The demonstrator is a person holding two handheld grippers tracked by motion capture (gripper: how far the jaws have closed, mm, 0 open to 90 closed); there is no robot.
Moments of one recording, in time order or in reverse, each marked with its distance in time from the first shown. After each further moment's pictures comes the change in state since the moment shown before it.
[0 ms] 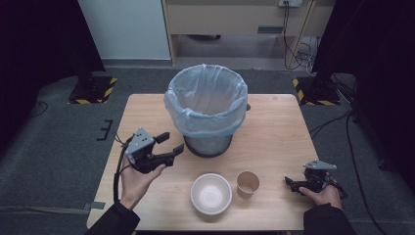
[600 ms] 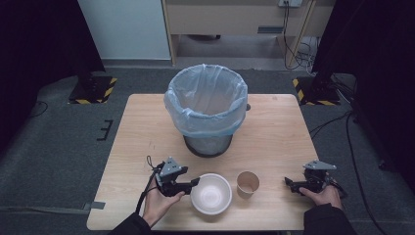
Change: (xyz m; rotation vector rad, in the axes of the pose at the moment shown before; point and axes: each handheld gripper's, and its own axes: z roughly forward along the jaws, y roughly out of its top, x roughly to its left) left arm -0.025 -0.093 0.052 0.304 -0.073 -0.035; right arm 0.001 0.000 0.000 0.001 0.007 -0.010
